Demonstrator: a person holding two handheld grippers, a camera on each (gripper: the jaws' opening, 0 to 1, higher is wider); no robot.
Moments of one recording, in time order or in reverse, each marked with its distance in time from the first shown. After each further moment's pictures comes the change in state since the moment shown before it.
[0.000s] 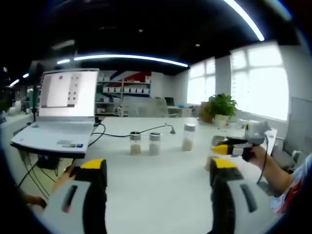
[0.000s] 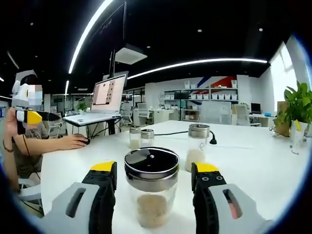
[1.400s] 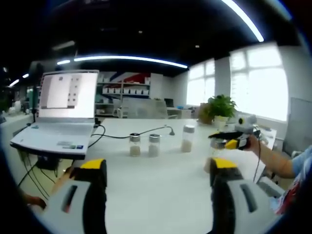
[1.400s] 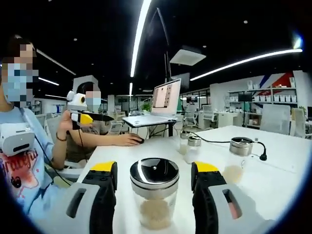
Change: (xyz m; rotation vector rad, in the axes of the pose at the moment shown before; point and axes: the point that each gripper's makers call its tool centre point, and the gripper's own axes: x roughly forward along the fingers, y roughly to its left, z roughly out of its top) left arm -0.002 -0.001 0.002 0.000 -0.012 -0.004; right arm -0.005 0.019 0.014 -0.026 -0.028 0.641
